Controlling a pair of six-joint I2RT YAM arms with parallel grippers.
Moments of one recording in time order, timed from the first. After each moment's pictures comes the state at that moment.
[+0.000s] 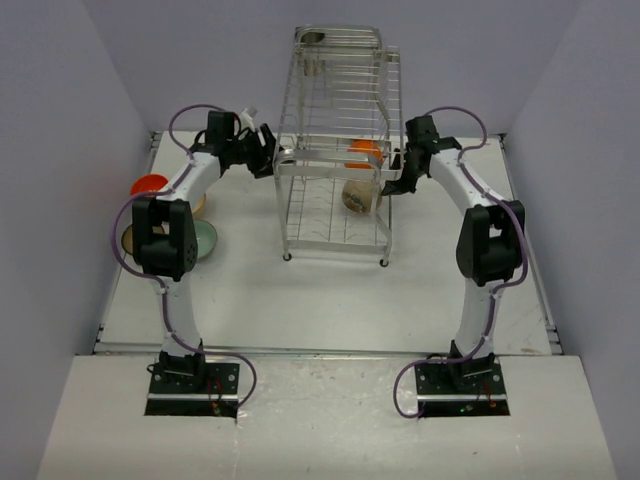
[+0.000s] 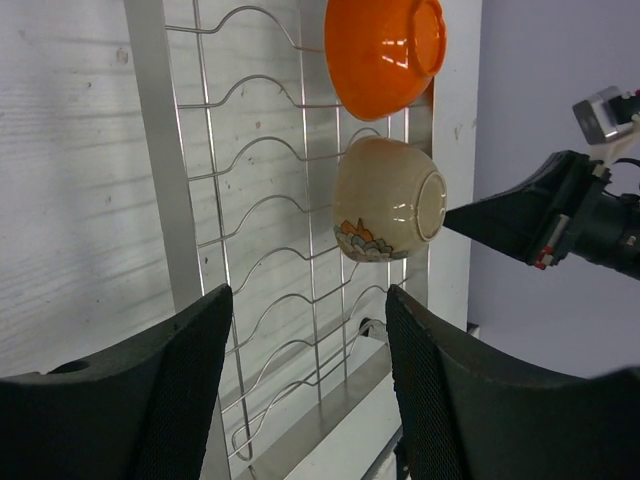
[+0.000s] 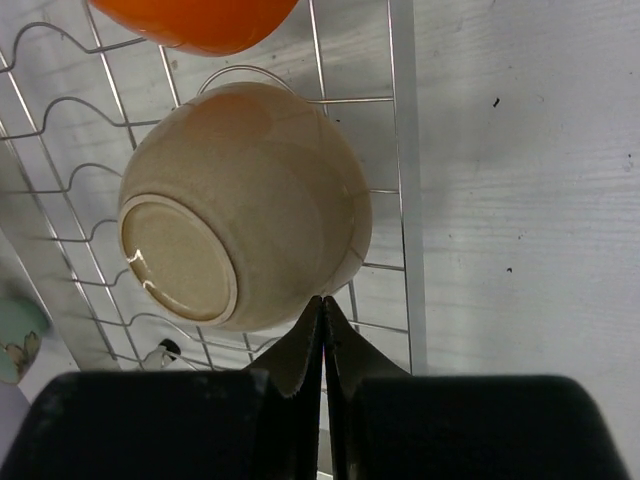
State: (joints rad) left arm -0.13 2.10 1.74 -0.34 0.70 -0.64; right arm 0.20 2.04 1.79 -0.80 -0.20 0.56
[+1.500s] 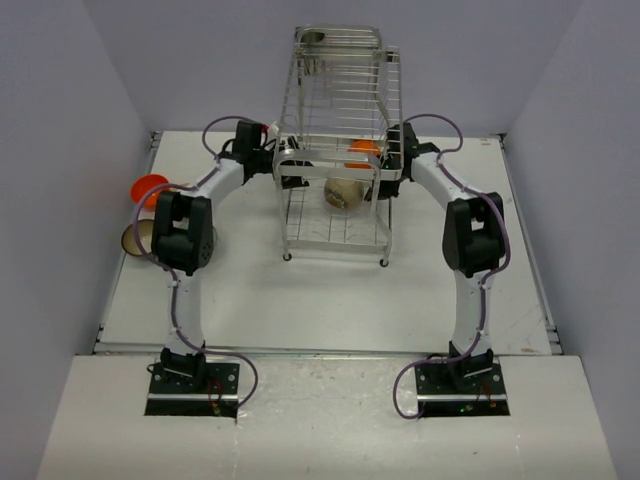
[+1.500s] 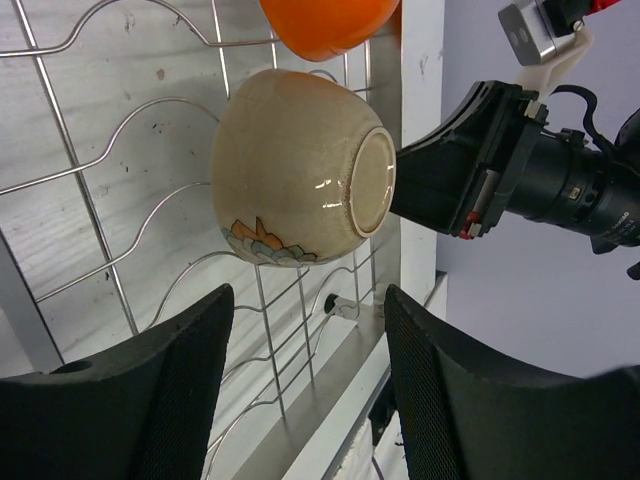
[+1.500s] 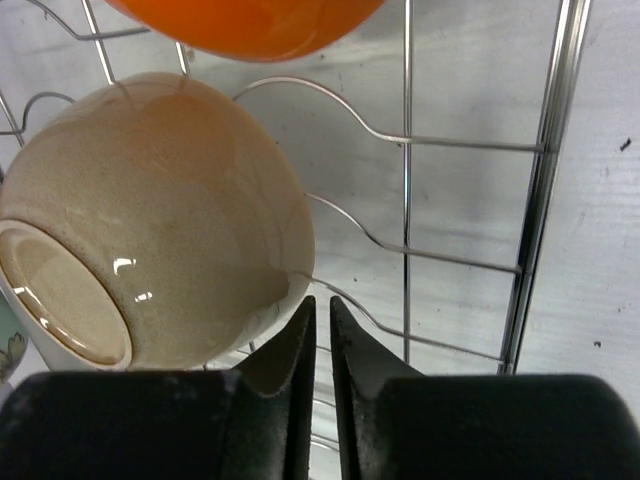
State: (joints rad) left arm -0.23 2.20 1.75 -0.24 0.81 -0.72; right arm 0.26 2.19 1.85 -0.73 -0.24 0.56
